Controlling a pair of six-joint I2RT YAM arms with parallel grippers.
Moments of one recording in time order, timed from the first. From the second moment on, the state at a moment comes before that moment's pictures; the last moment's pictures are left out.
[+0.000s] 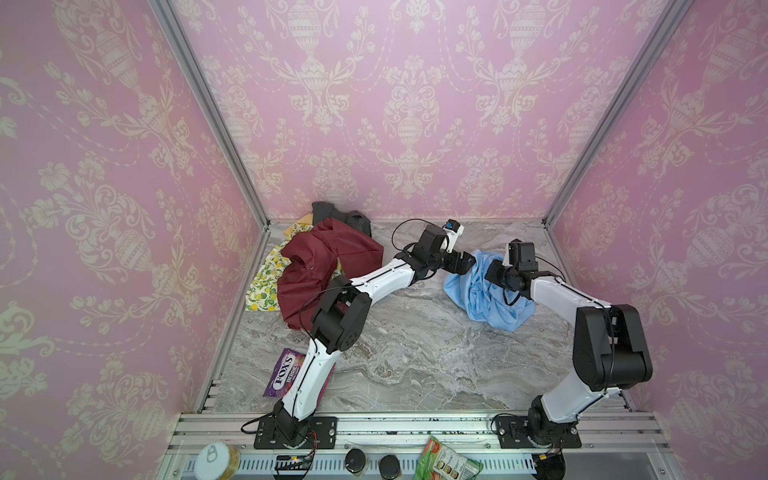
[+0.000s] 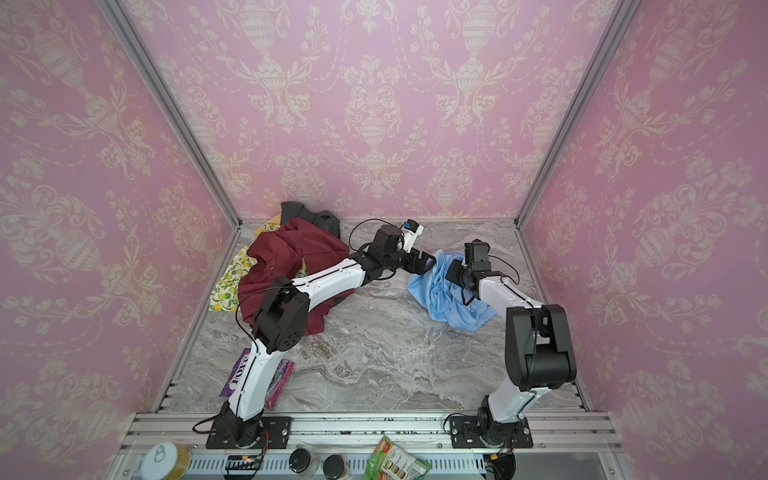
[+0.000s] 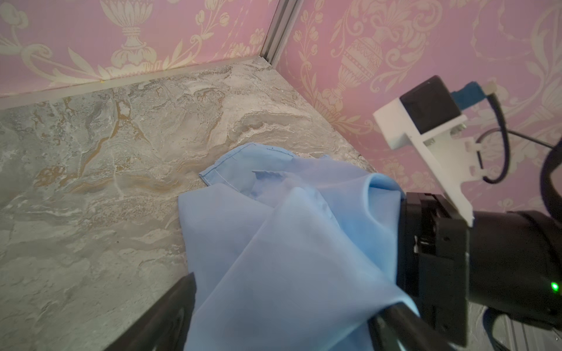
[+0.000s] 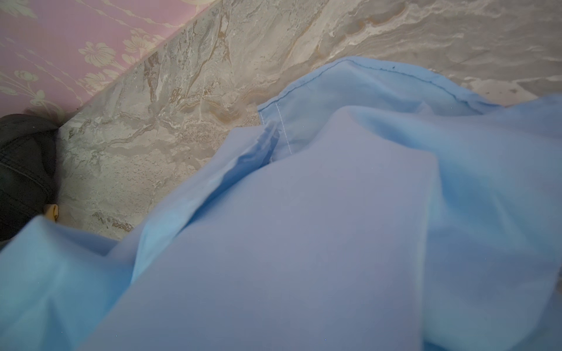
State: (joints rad) left arm -0.70 2.26 1.83 -0.04 0.34 -0.30; right arm 0.03 1.65 1.00 -0.17 -0.08 0.50
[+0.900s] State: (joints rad) left arm -0.66 1.68 1.14 0.07 0.22 -0.34; right arm 0.04 1.57 1.02 -0.25 0.00 0.56
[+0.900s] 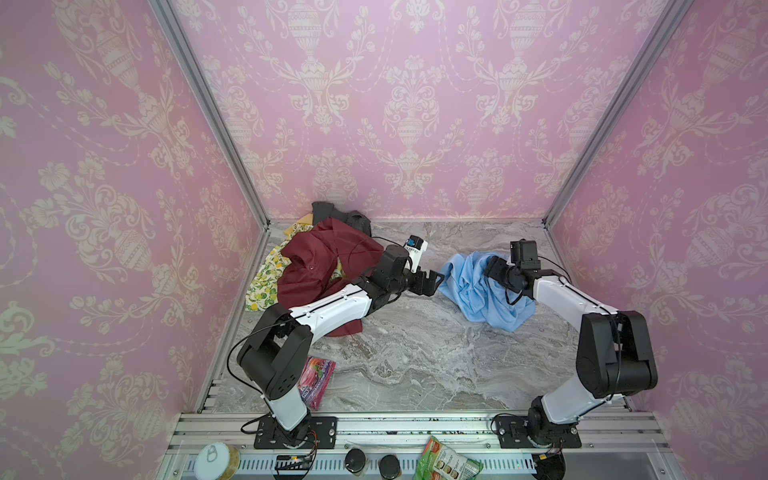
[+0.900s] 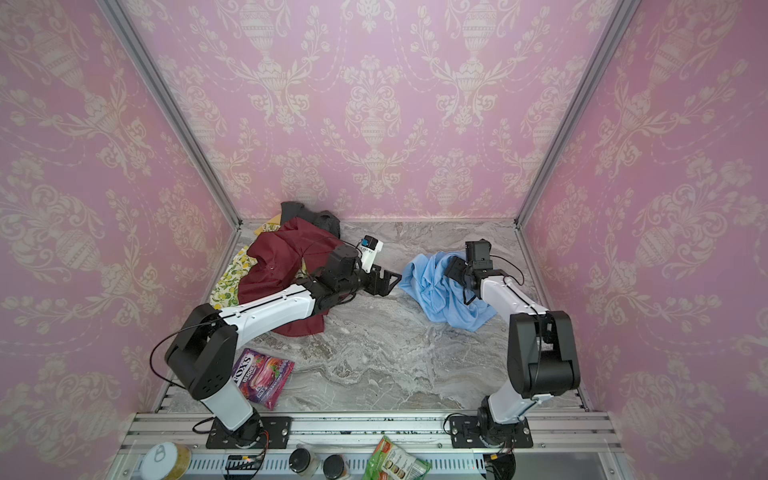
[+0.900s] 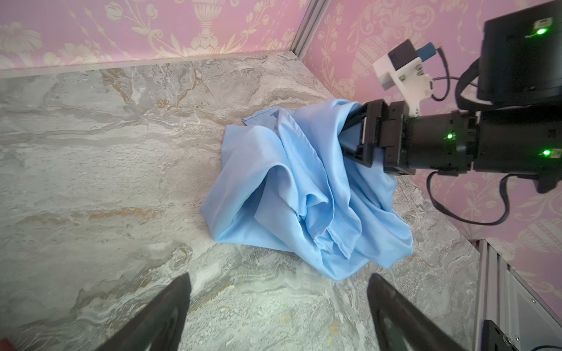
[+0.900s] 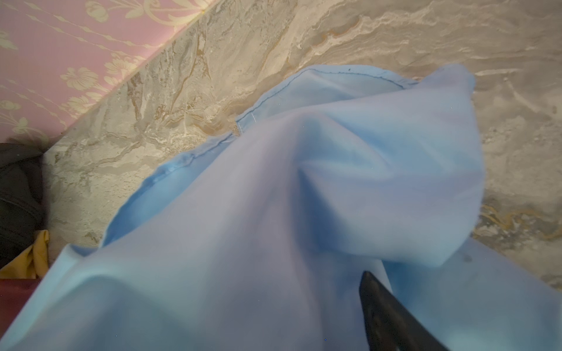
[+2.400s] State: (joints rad) left arm -0.60 1.49 0.83 0.10 0.17 -0.43; right arm 0.17 2.16 1.69 -0.78 0.32 0.85
